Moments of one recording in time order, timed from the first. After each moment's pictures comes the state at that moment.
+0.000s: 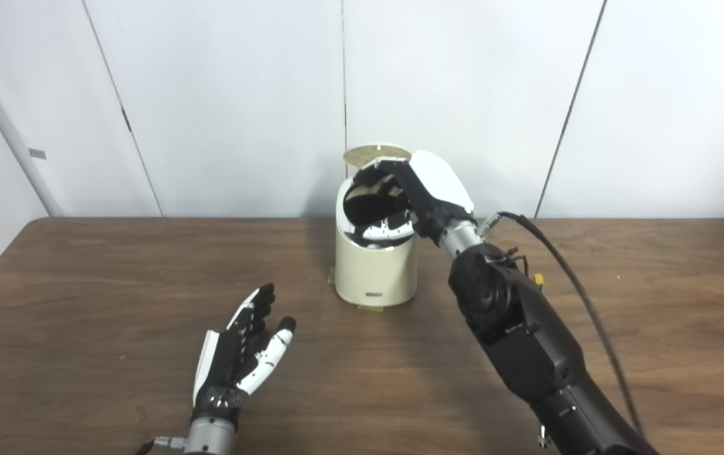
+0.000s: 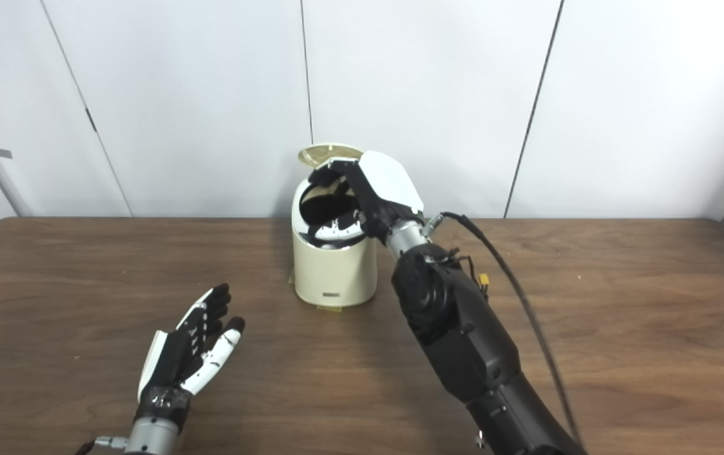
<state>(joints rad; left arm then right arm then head) 0.02 0.04 -0.02 -0.18 0.19 0.11 0.04 -0.68 -0.07 0.31 0.22 -0.67 0.18 -0.04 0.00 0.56</state>
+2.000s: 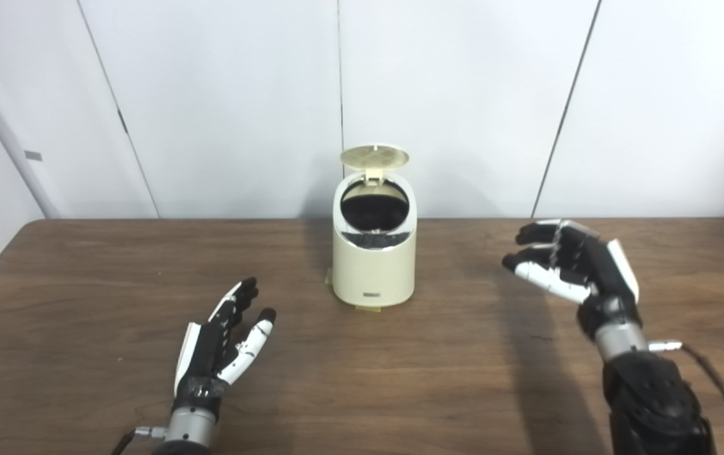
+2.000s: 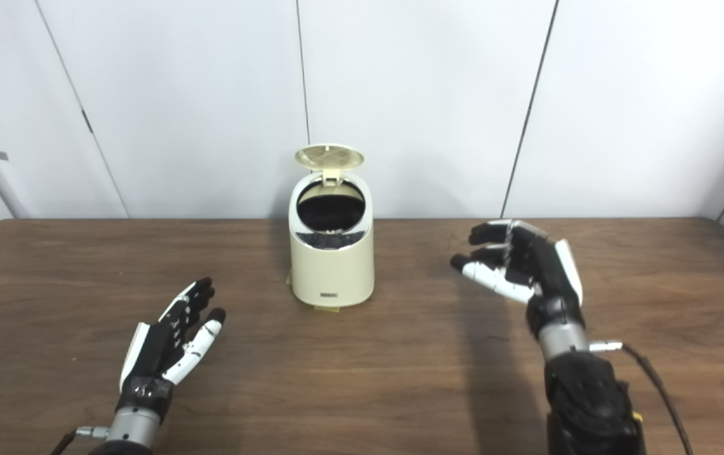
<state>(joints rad) -0.02 0.09 0.02 -0.14 0.14 0.13 0.02 -0.23 -0.07 -0.21 -0.15 0.10 0.35 0.13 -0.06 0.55</state>
